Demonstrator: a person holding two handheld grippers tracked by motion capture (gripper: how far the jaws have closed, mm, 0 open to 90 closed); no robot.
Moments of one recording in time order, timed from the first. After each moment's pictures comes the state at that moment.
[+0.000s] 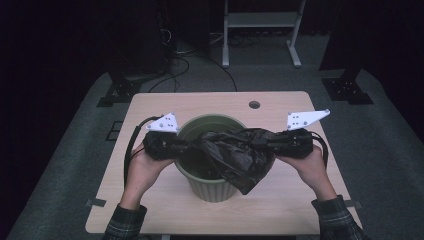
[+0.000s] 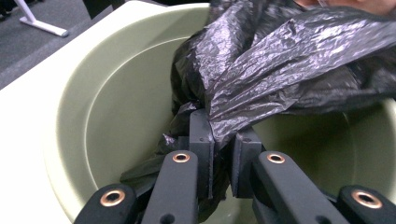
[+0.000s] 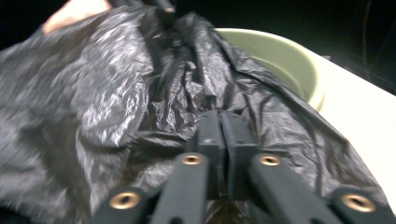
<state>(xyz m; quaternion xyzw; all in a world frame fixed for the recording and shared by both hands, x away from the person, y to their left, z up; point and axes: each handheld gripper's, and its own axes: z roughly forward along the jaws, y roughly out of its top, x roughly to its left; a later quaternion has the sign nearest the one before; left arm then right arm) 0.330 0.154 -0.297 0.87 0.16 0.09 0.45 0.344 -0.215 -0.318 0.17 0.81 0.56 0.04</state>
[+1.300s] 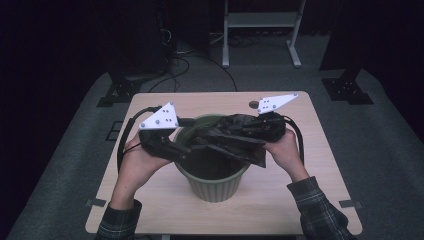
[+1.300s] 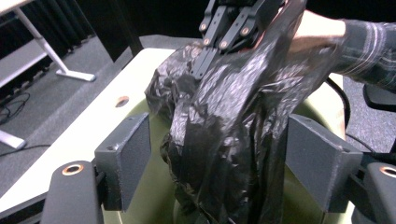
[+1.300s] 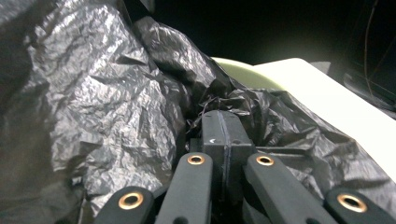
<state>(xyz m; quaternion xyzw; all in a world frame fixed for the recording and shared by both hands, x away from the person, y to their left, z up) 0.309 0.145 -0.243 0.86 0.10 0.17 0.48 0.380 -0.161 -0.307 0.15 0.82 0.55 0.04</state>
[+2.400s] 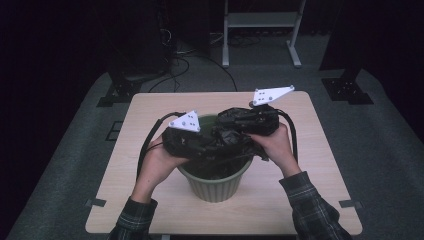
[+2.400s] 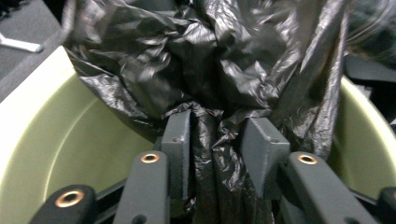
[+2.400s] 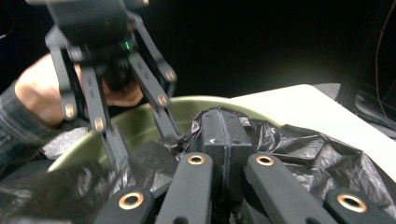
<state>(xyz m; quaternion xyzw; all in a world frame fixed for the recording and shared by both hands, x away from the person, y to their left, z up) 0.341 0.110 -0.294 0.89 0.10 0.09 0.43 0.386 -0.138 -0.289 0.13 0.80 0.59 0.03</state>
